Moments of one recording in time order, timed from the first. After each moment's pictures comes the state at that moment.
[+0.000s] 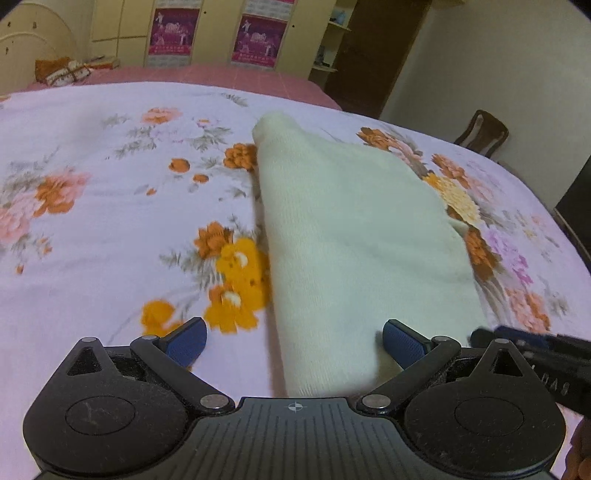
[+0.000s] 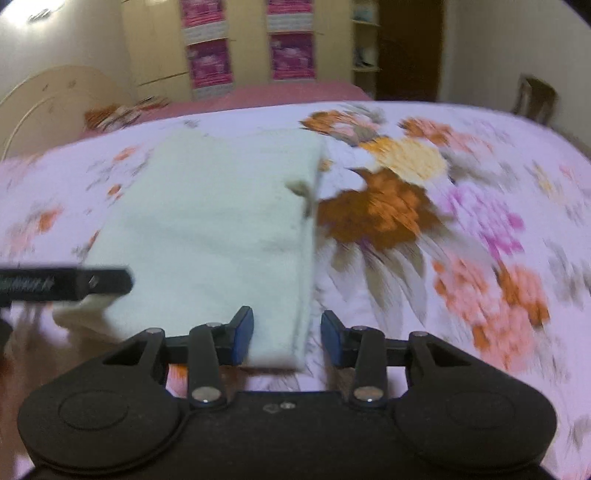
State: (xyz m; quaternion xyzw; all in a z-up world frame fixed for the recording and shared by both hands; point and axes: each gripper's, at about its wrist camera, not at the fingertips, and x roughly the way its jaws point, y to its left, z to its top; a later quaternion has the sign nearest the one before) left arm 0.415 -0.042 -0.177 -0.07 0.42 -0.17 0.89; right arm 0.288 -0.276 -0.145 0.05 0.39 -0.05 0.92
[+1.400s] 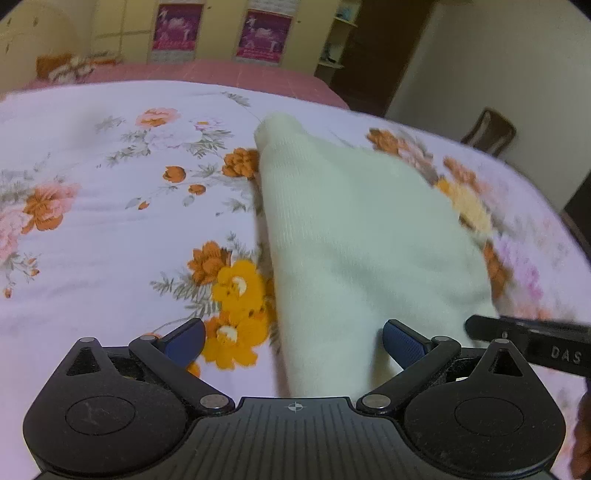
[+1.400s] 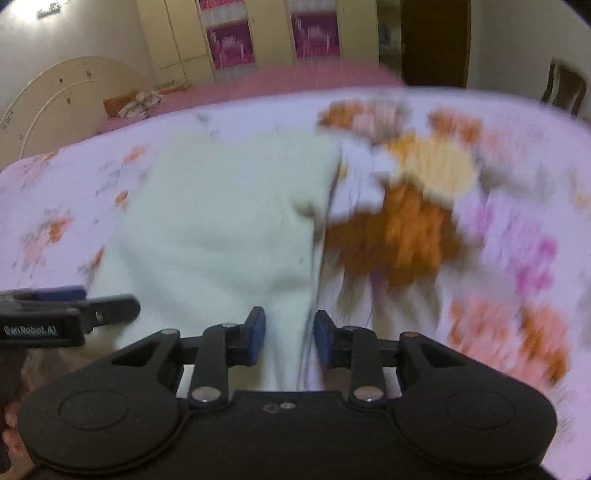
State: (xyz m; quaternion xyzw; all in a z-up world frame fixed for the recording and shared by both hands) left arm 0.448 -0.049 -0.176 -0.08 0.43 -0.16 0.89; right arm 0.331 -0.307 -0.146 0.09 0.42 0.03 0.90
